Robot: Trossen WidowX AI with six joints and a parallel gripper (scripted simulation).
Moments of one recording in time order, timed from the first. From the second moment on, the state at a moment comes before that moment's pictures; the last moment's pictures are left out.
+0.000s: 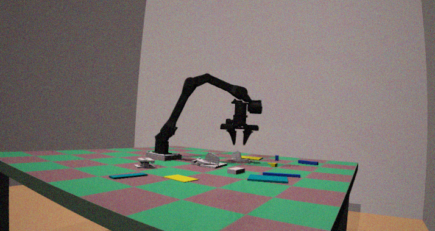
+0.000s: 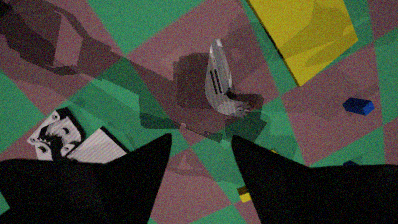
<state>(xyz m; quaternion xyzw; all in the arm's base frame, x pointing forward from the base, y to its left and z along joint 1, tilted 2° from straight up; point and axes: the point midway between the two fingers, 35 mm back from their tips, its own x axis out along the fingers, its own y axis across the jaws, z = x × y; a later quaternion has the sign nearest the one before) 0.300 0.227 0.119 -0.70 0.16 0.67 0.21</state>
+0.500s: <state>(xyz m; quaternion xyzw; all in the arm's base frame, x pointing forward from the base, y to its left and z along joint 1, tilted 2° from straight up) 0.300 0.227 0.119 -0.70 0.16 0.67 0.21</state>
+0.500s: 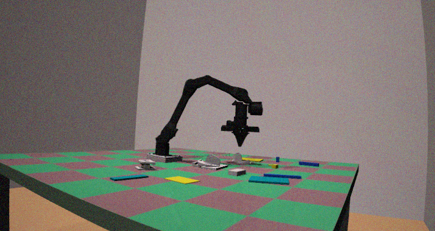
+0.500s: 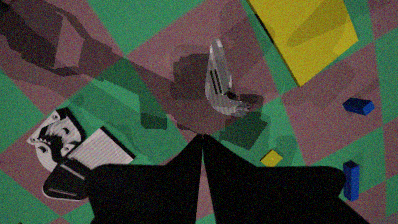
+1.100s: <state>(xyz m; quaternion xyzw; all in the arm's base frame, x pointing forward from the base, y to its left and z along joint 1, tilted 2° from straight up) 0.300 0.227 0.119 -0.70 0.16 0.67 0.20</state>
